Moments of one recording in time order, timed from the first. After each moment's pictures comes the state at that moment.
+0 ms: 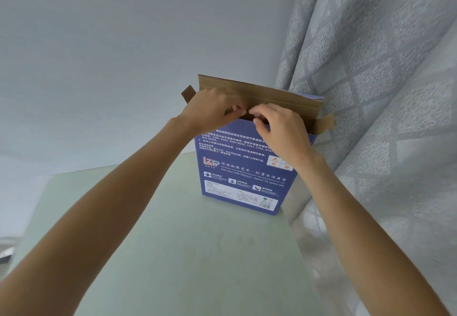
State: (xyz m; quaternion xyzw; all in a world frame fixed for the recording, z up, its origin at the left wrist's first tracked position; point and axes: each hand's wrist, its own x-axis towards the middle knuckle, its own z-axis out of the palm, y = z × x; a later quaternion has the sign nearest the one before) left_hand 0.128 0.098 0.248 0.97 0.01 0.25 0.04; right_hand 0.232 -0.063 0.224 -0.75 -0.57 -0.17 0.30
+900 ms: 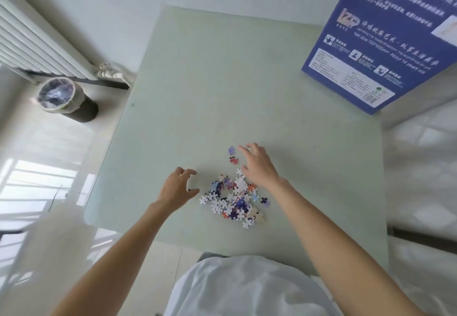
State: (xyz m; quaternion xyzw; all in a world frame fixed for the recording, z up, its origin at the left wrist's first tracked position) left_hand -0.349 -0.115 -0.058 0.77 0.55 -0.10 0.31; right_hand -0.102 -0.147 -0.058 -0.72 -0.63 0.30 0.05
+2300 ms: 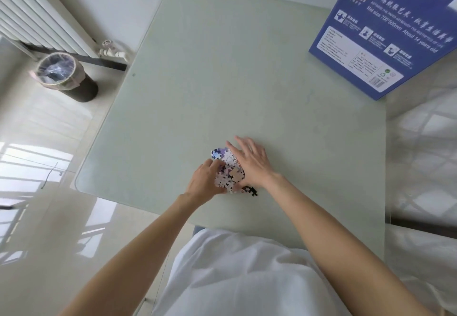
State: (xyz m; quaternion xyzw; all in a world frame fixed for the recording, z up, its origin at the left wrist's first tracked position) left_hand -0.300 -0.187 -0.082 0.79 0.50 -0.01 0.35; right_hand -0.123 -0.198 -0.077 -0.63 -0.73 0.24 -0.07
